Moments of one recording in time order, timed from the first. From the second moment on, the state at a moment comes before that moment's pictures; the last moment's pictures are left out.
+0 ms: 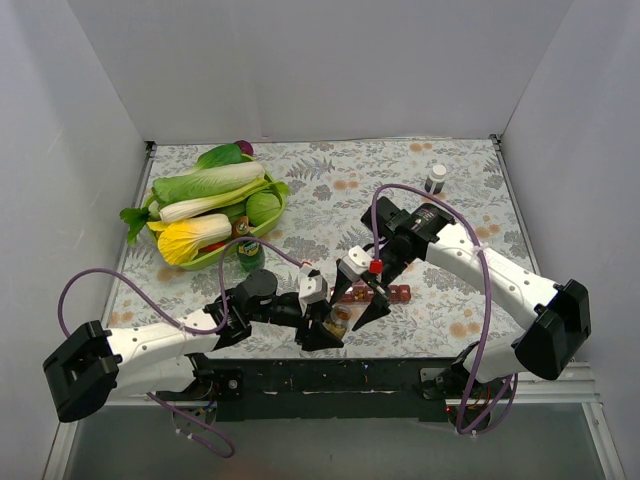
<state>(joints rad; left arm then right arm) -0.99 1.04 0.40 0.44 0.68 -0.19 0.80 1.41 1.29 -1.25 -1.23 -1.37</state>
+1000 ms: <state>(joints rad) -1.02 1.19 0.41 0.52 0.21 -0.18 0.71 1.32 1.01 -0.54 -0.93 -0.45</state>
